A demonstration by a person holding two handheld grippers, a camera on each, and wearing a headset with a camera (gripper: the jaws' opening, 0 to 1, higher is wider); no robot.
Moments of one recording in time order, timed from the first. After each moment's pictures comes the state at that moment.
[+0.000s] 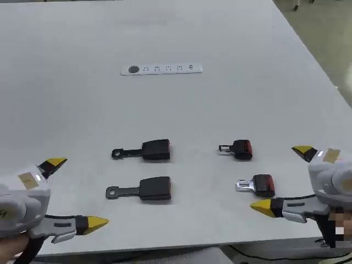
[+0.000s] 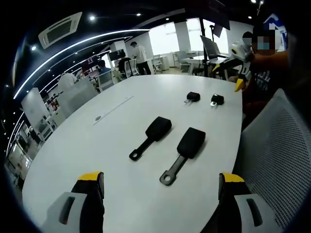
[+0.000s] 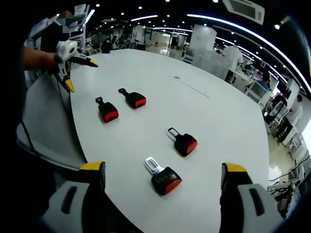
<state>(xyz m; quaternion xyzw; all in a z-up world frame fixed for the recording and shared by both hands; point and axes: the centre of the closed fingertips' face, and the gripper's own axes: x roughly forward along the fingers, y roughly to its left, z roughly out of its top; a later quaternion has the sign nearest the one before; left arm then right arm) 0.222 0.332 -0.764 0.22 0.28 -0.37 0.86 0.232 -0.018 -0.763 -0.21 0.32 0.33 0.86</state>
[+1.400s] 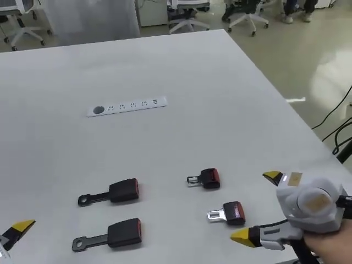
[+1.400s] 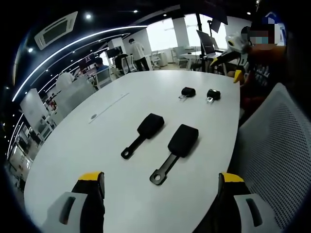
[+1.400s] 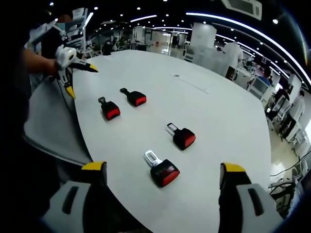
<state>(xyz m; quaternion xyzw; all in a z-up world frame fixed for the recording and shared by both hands) 0.221 0.321 -0.773 0.24 0.29 -0.37 0.85 0.230 -0.041 -0.763 -0.19 0.33 0.33 0.86</state>
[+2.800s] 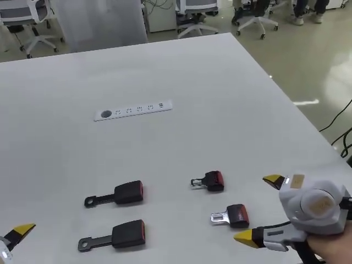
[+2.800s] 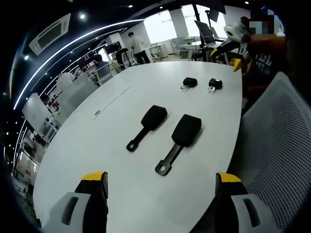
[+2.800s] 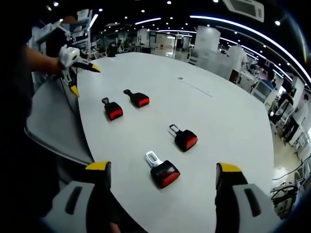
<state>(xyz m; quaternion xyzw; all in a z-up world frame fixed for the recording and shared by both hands) 0.220 0.335 -0.777 0.28 0.31 -0.35 0.84 0.232 -0.043 -0.766 -0.19 0.31 0.36 0.86</state>
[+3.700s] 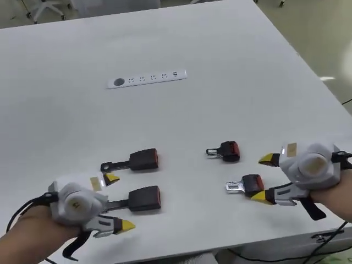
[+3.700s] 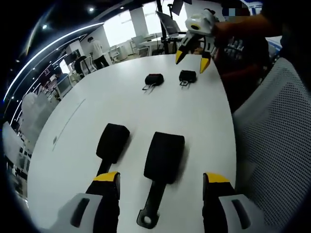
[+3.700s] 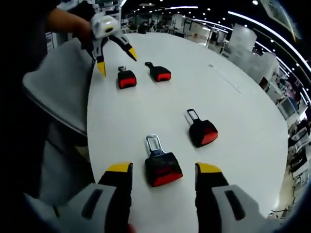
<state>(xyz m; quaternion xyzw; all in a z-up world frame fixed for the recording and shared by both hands) 0.252 0.233 -0.839 0.33 0.32 -0.51 0.73 0.249 -0.035 -0.836 -0.30 0.35 0.46 0.76</state>
